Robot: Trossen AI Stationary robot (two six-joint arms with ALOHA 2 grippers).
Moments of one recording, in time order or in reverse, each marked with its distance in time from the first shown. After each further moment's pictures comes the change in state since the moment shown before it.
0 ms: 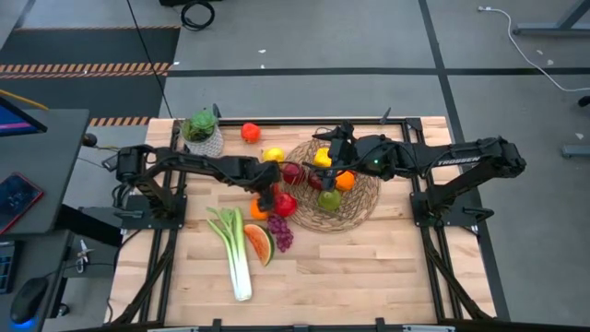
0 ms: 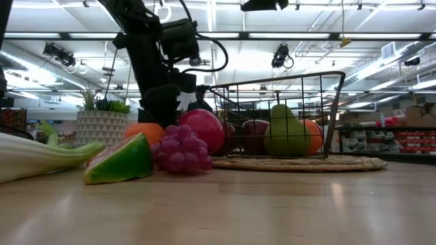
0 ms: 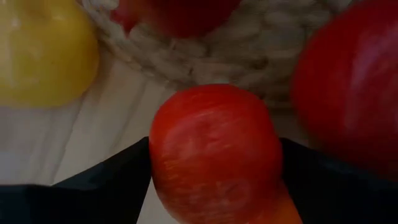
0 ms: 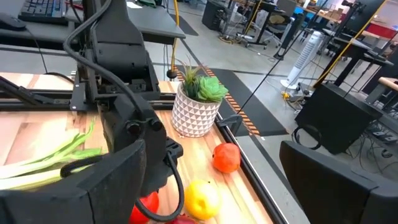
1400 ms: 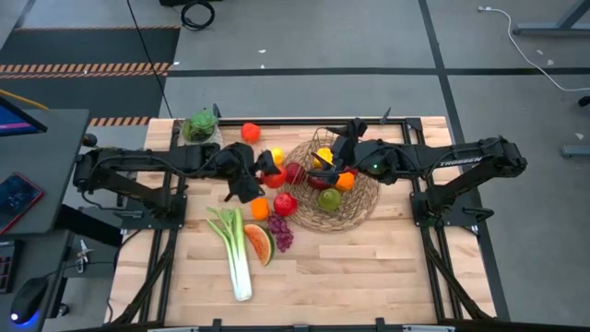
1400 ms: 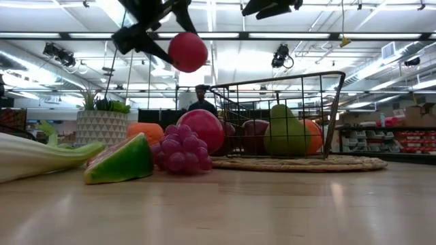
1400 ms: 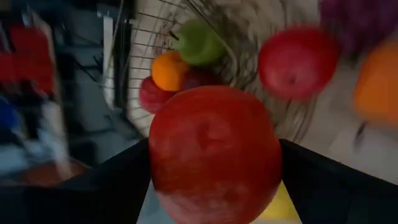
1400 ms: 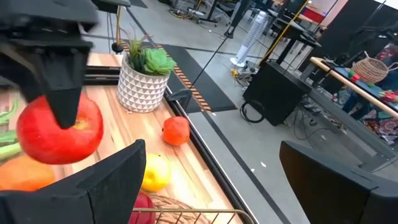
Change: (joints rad) left arm -0.071 -0.385 0.107 -0.029 0.034 1.626; right arm 0.025 -0.011 0.000 -0.105 0.261 0.011
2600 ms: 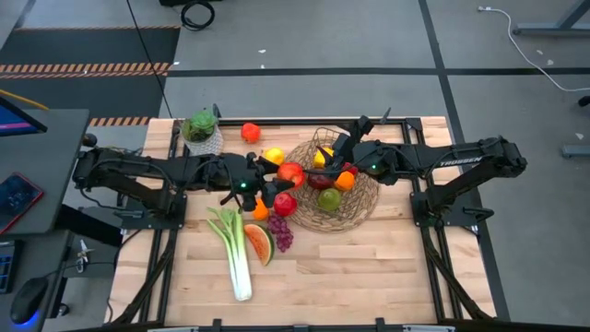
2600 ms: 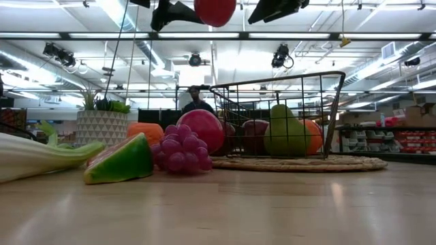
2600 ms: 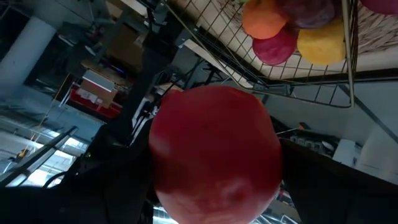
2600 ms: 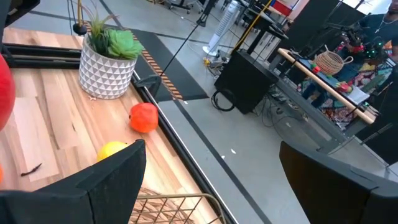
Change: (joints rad) left arm -0.151 0.000 0.000 0.356 -0.167 1.056; right arm -0.003 0.000 0.000 -0.048 0.133 -0.011
